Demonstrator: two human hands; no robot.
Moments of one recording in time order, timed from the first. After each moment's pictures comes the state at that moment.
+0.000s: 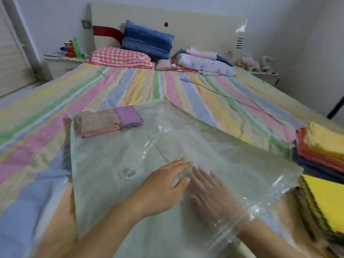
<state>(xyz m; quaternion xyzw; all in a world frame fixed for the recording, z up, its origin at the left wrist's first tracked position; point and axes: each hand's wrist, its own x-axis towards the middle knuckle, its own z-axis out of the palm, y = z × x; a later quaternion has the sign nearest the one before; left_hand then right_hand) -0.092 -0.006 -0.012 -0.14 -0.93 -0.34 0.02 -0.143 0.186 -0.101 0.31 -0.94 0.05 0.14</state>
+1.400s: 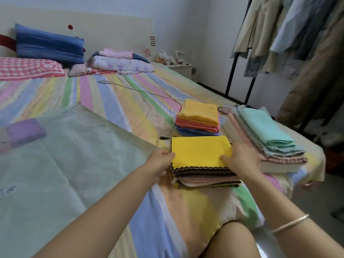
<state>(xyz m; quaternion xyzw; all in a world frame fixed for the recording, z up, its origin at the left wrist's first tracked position) -0.109 0.295 -0.011 0.04 -0.77 -0.62 -0.19 -0.066 0.521 0.001 -0.26 -0.96 0.08 0.08</state>
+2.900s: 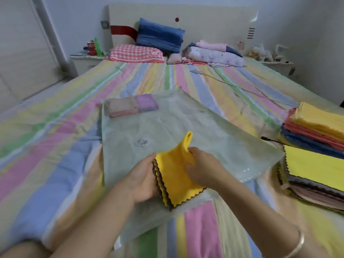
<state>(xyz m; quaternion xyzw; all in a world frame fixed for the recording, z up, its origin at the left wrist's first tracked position) 0.020 0.006 -0.020 0.23 -0.49 -0.82 -0.17 -0.023 0.173 0.025 0.16 -0.95 0.23 -0.13</state>
